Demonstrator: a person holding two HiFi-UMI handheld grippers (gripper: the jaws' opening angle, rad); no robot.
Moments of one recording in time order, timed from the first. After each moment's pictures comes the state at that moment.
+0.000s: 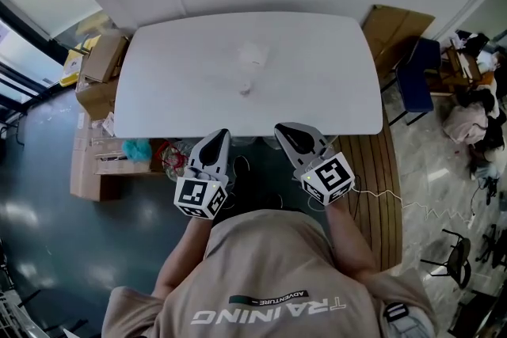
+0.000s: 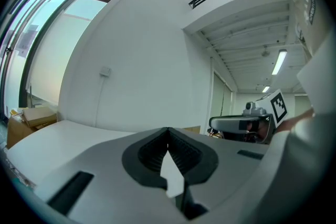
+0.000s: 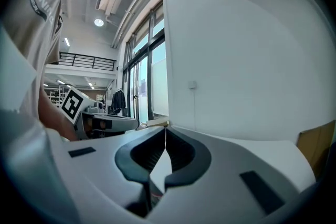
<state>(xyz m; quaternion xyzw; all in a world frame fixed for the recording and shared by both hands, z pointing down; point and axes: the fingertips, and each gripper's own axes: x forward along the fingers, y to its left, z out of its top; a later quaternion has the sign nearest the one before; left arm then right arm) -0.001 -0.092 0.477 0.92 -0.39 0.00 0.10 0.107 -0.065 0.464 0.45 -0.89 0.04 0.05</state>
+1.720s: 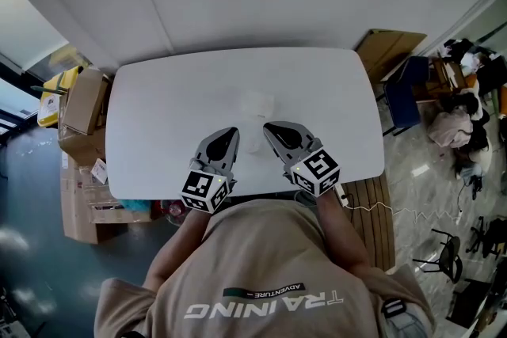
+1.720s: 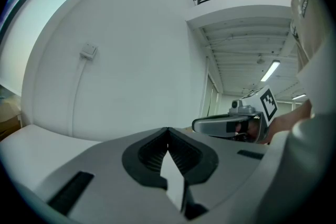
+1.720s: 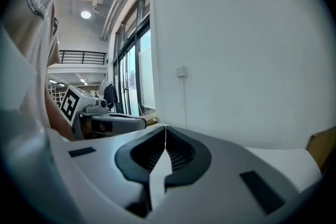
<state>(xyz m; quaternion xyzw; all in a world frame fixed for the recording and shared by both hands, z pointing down) 0.037 -0.301 0.482 0.95 -0.29 0.01 0.11 0.100 -0.283 0.476 0.47 -0.88 0.09 0.09</state>
